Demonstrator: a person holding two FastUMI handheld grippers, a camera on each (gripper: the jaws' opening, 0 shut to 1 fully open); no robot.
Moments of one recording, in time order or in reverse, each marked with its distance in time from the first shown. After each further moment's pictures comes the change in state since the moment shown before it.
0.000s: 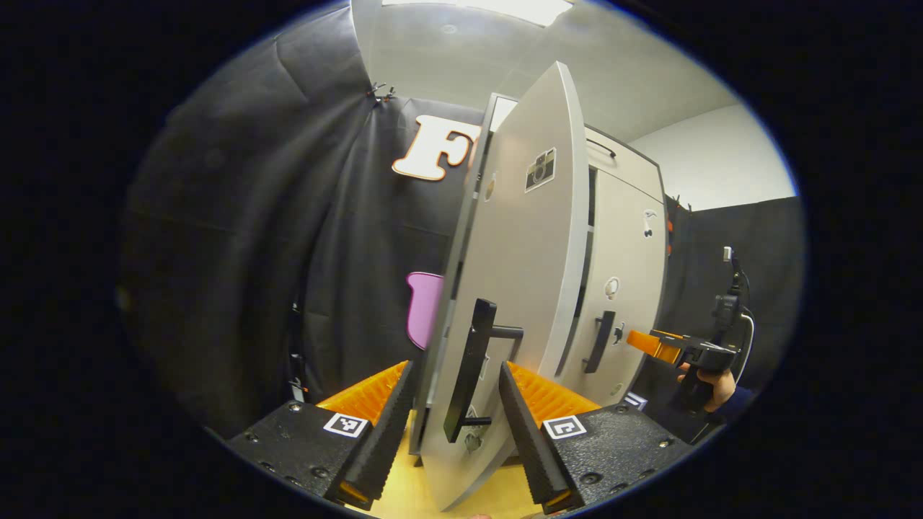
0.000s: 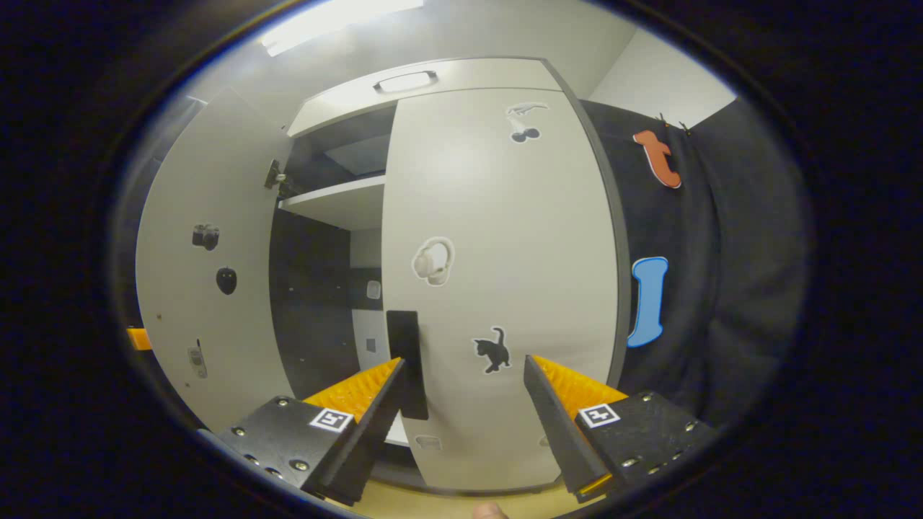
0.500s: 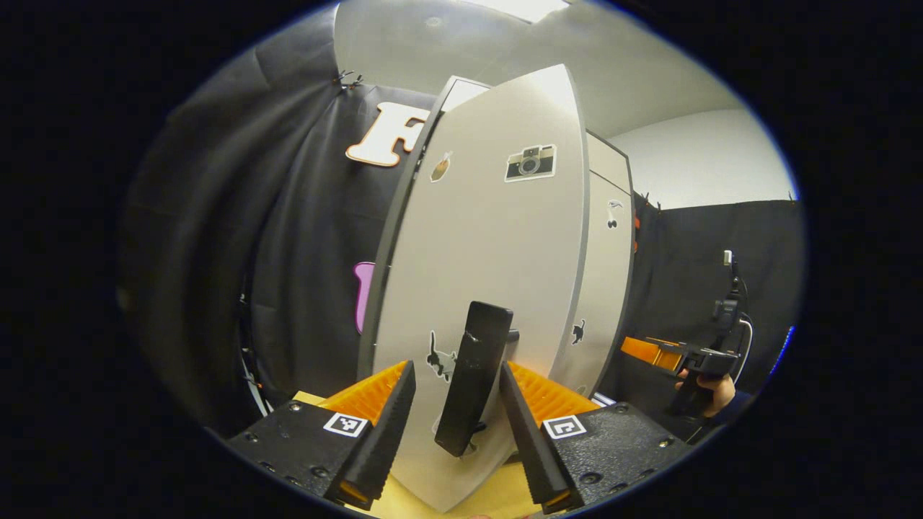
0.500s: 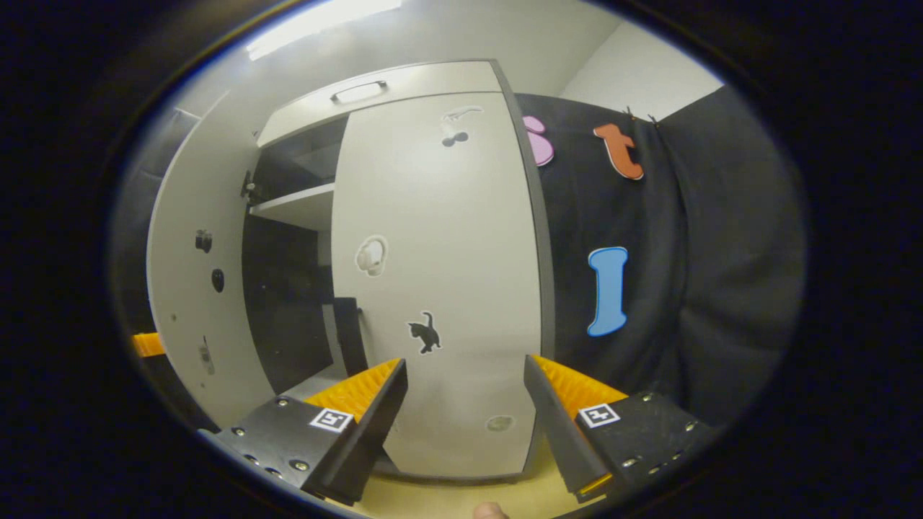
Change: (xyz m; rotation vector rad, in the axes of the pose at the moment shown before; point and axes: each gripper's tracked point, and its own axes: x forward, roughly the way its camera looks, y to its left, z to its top) left arm 0.044 -0.059 -0.014 0.001 0.007 -0.115; right arm -0.036 -0.068 -0.003 0.030 0.022 -0.094
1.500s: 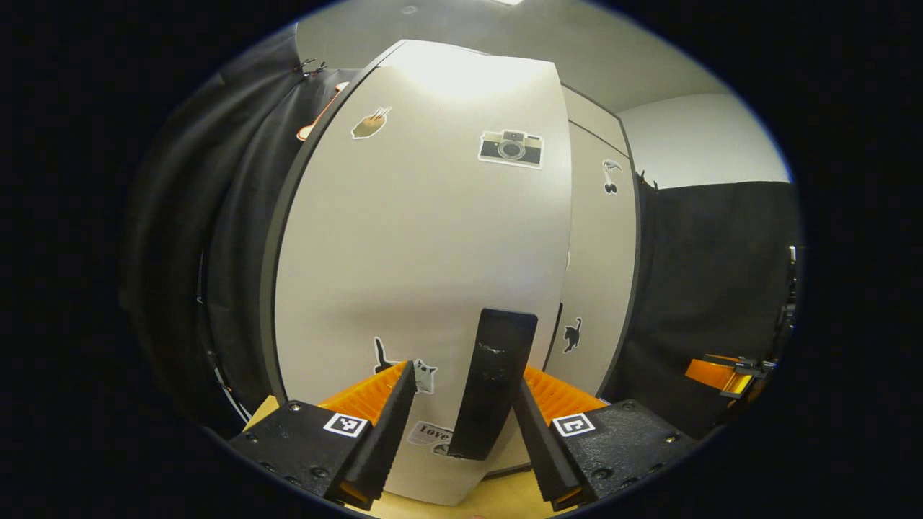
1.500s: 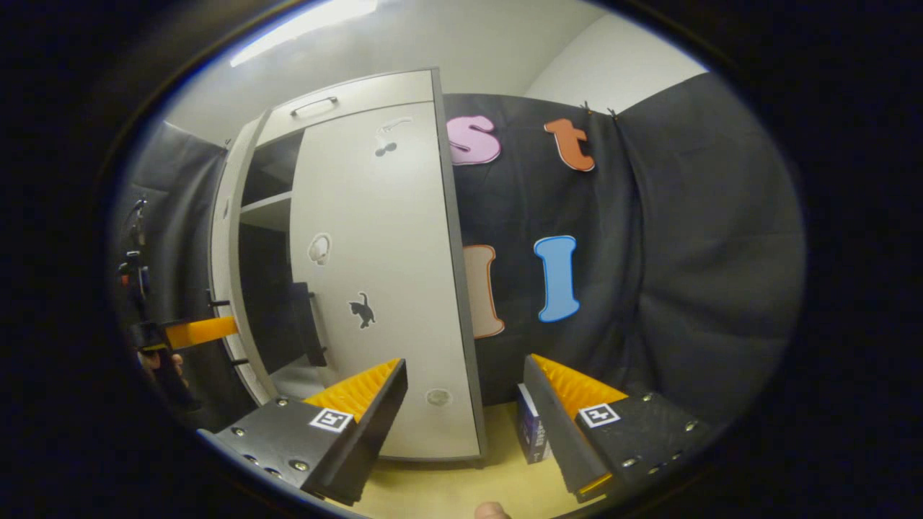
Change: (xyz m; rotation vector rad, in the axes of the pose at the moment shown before) left arm 0.099 -0.060 -0.028 0.020 0.044 -0.018; right arm -0.056 -0.079 -0.014 0.028 0.025 -0.083
